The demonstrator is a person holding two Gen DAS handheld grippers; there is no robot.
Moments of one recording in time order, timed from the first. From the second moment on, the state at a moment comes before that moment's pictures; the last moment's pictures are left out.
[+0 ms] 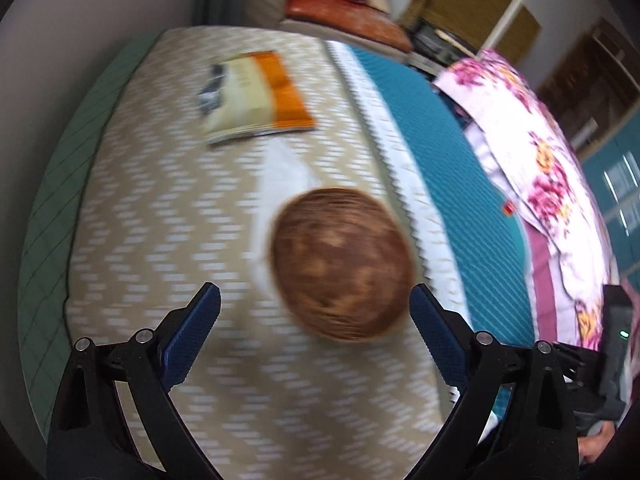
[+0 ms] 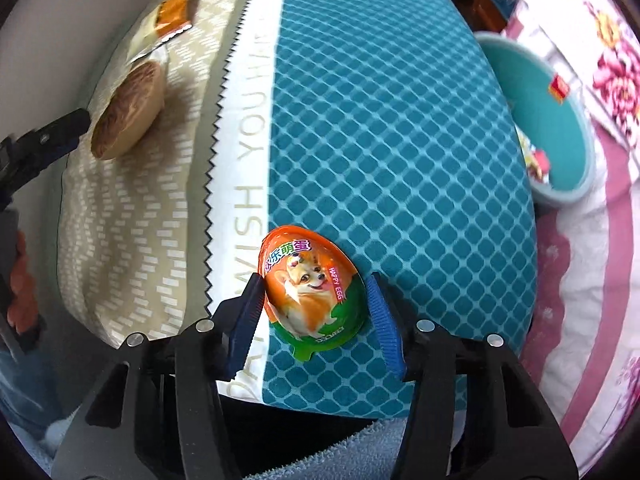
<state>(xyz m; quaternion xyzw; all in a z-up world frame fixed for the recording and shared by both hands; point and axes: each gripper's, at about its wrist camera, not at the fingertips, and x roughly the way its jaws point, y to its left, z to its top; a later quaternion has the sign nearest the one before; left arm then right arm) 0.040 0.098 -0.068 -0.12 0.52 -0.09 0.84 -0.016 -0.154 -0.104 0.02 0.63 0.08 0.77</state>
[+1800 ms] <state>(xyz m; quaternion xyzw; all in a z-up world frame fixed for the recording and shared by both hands) 0.022 0.003 -0.084 -0.03 0.54 -0.14 0.83 0.039 -0.245 -0.085 0.19 0.57 0.11 0.79</state>
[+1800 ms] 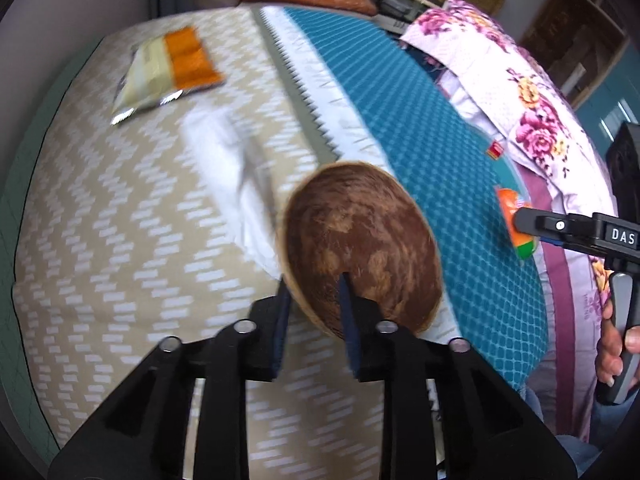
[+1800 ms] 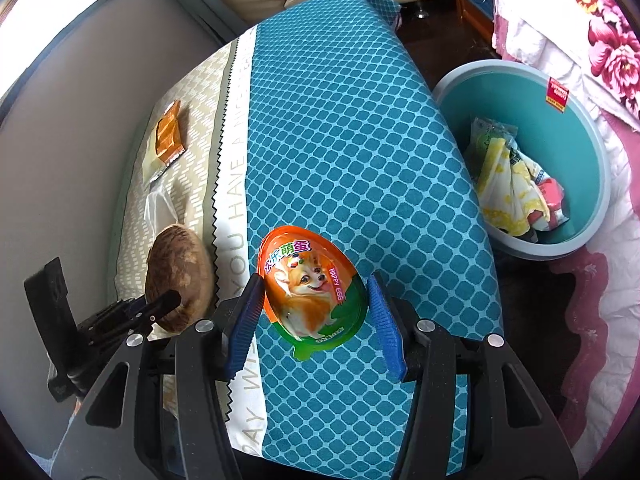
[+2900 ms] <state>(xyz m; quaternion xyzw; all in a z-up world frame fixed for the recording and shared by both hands) 0.070 -0.121 -0.044 0.04 0.52 -0.20 0.83 0.031 -0.376 -0.060 0.27 0.48 0.03 0.83</state>
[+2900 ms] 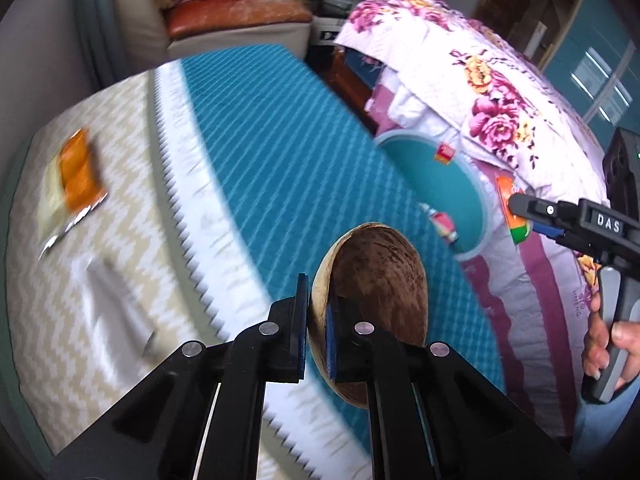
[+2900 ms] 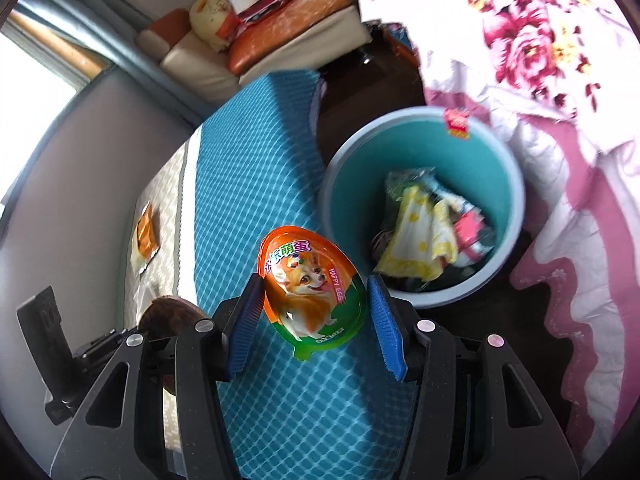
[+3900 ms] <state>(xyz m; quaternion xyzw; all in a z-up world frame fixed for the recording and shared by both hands) 0.136 -0.291 -0.102 0.11 0.52 -0.29 0.79 0.054 -0.462 -0.081 0.28 0.50 -0.06 0.82</state>
